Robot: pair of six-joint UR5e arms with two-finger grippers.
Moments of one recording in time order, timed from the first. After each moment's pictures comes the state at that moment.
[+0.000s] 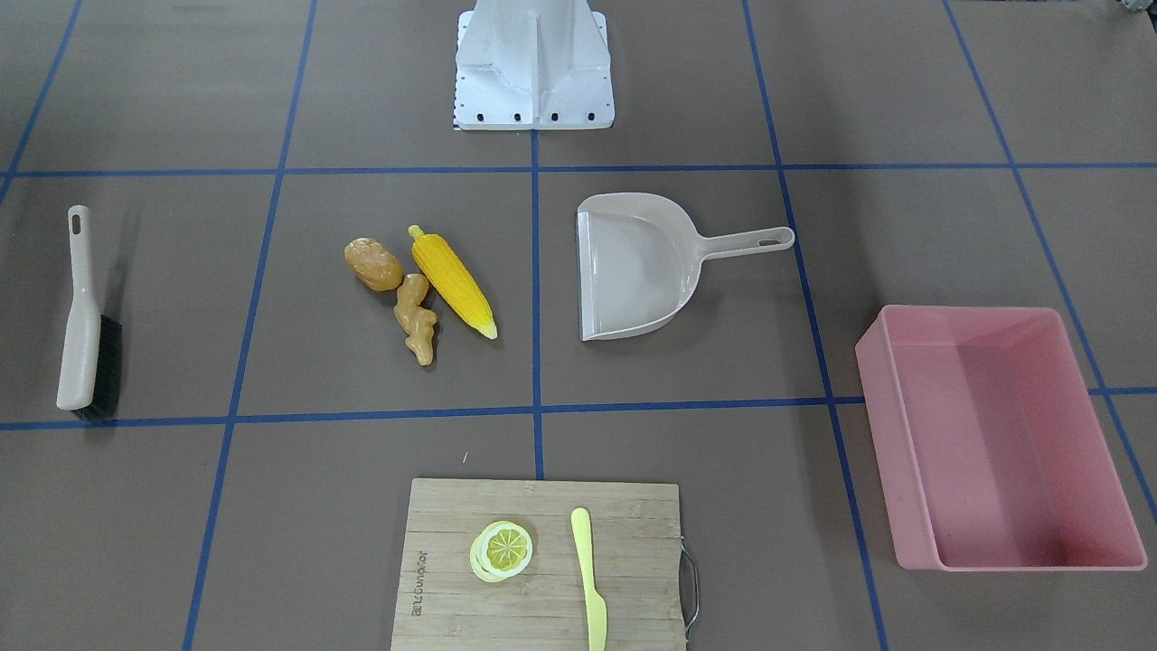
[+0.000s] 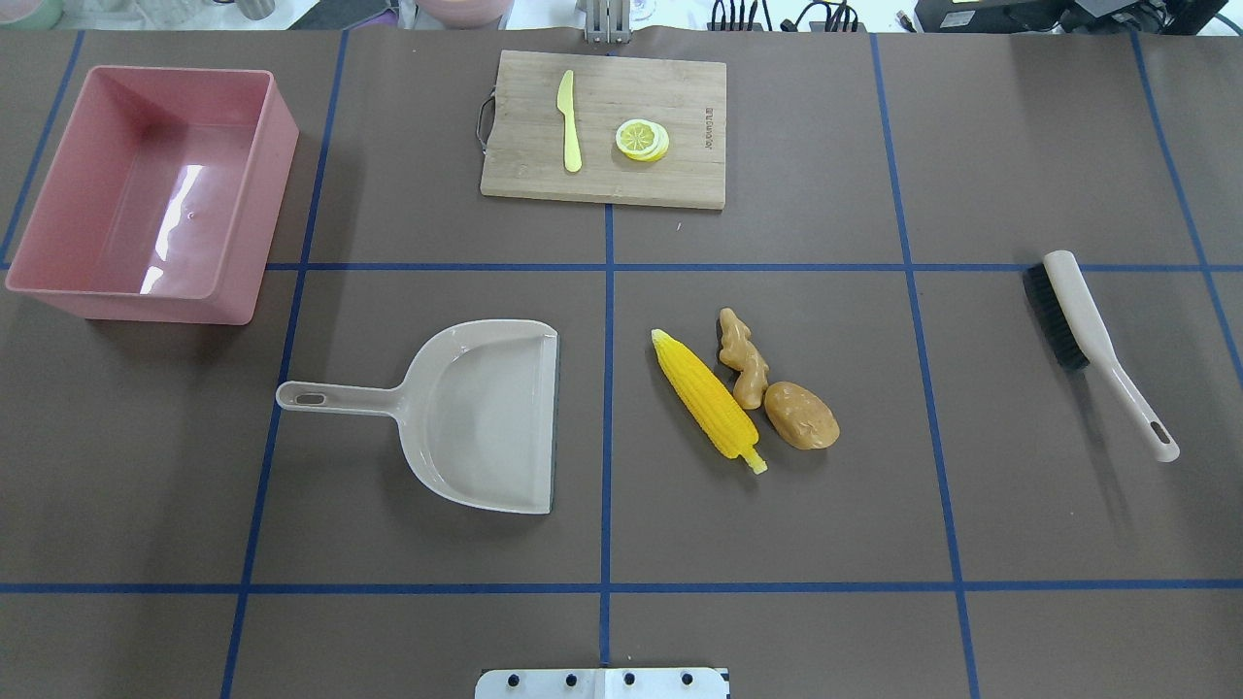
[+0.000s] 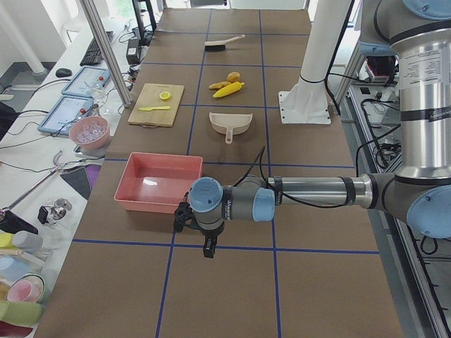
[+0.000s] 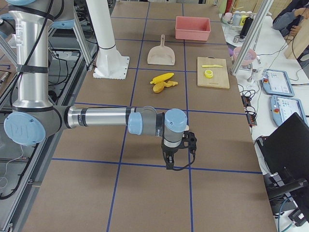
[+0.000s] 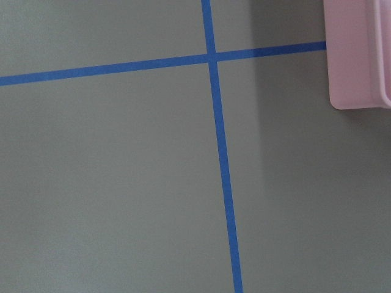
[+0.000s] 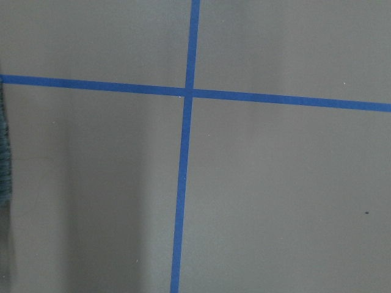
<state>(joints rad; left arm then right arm) -1.54 -1.43 -1.68 -1.63 -2.39 0.08 1.57 -1.64 1.70 -1.65 2.30 -0.08</state>
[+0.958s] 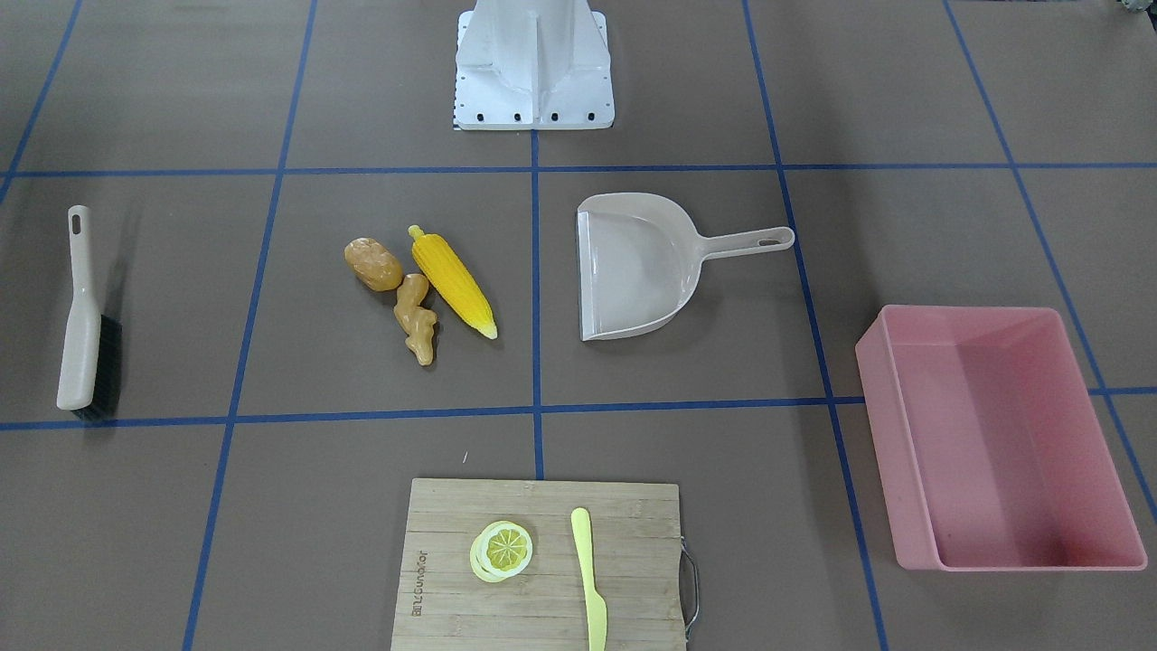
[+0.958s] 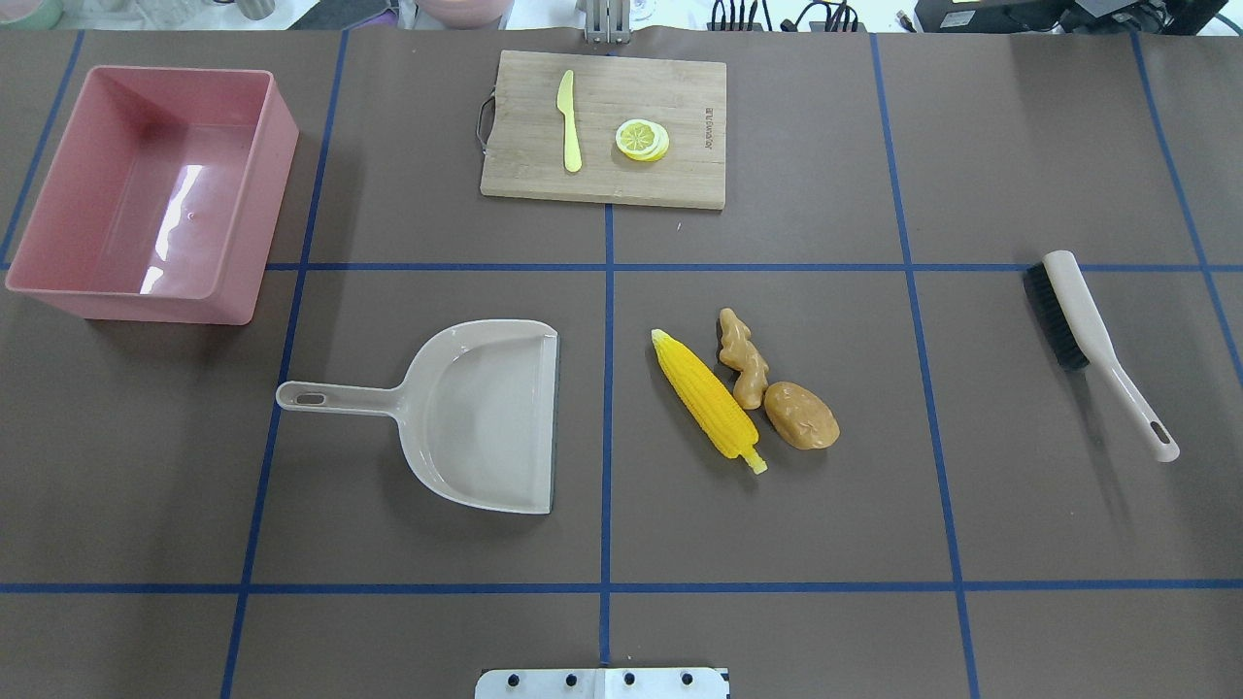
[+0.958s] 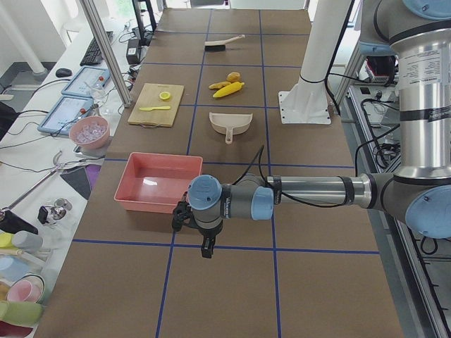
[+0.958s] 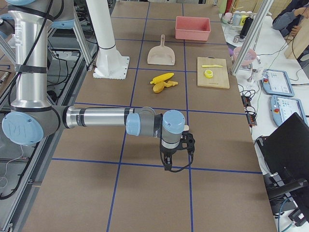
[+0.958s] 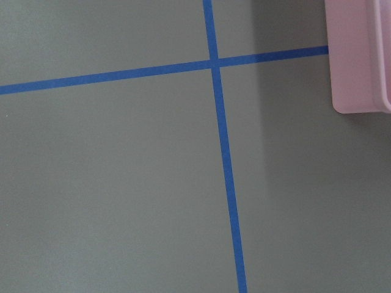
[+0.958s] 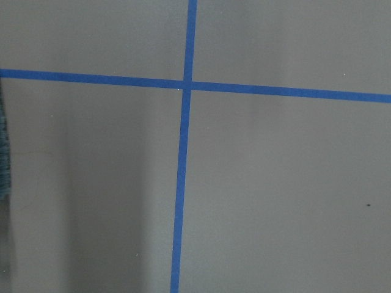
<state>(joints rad) -1.54 -1.43 -1.68 -1.63 -2.36 0.08 1.57 -1.66 1.70 -1.65 2.32 -0.08</state>
